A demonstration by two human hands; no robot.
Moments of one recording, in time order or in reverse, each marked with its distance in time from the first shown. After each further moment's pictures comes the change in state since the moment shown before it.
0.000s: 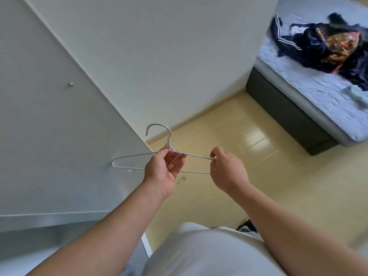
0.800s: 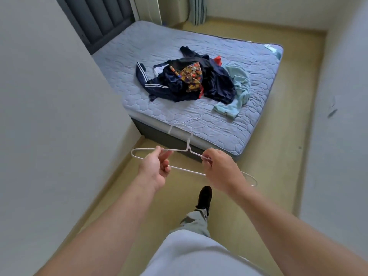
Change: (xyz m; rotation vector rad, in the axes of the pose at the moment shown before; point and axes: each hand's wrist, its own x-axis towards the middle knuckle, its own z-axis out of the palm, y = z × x) left_hand 0.068 -0.297 0.602 0.594 -0.353 -0.103; right_hand 0.159 0.495 -0.322 0.278 0.312 0.301
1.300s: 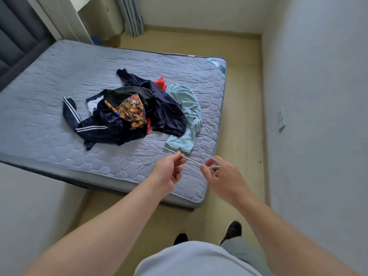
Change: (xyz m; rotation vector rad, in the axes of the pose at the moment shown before) left_hand 0.177 0.030 0.400 0.443 -0.295 -0.172; right_hand 0.250 0.180 -0.195 0.126 0.155 0.359
